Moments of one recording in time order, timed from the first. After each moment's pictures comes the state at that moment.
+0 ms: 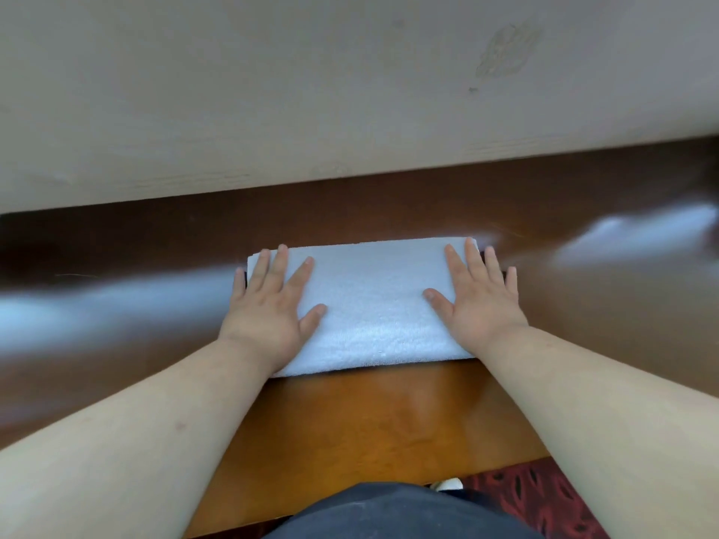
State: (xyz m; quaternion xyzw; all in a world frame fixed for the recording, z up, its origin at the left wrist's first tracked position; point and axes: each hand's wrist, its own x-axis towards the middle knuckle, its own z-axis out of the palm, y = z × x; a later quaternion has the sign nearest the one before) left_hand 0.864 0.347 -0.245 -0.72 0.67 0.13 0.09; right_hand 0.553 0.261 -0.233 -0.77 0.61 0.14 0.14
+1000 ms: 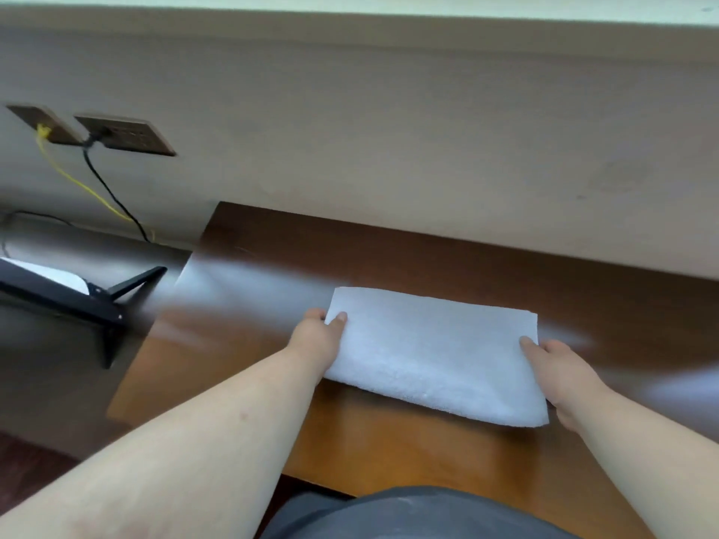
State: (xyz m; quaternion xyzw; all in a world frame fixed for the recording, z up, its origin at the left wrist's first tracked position) left_hand 0.864 0.398 -0.183 -0.87 0.14 0.39 -0.26; right_hand 0.553 0.246 -0.190 -0.49 0.69 -0.07 0.54
